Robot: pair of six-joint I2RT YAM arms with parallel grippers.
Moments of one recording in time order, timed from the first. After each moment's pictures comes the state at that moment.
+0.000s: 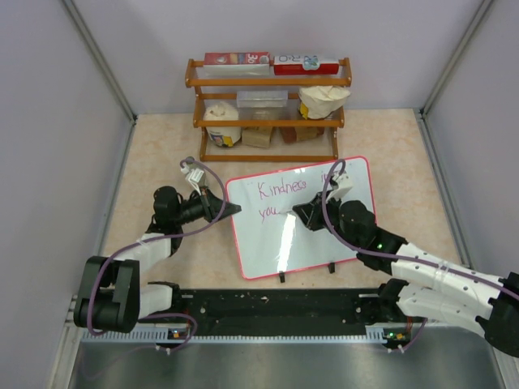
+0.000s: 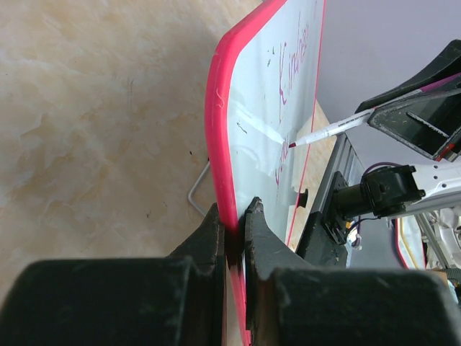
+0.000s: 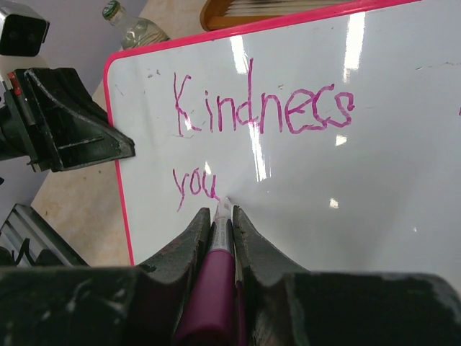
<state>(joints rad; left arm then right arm) -0.12 1.22 0.35 0.65 0.94 -0.64 0.88 0.91 0.53 0.16 0.22 0.57</state>
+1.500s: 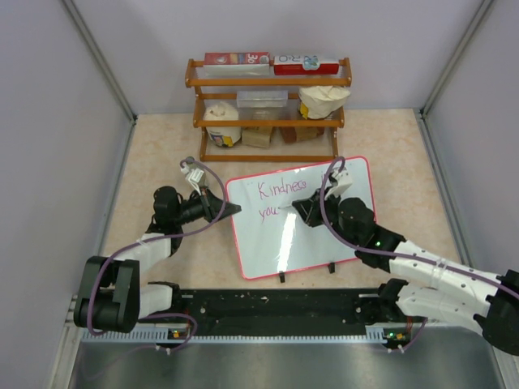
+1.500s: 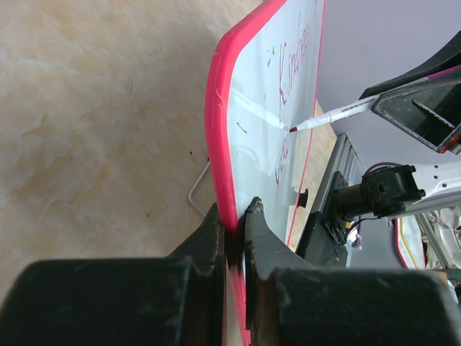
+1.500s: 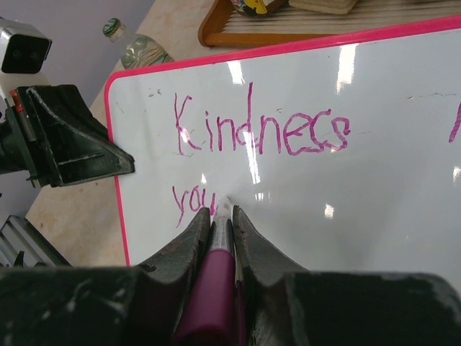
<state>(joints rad) -0.12 1.22 0.35 0.65 0.94 -0.64 0.87 0.94 0.56 0.19 0.23 0.54</state>
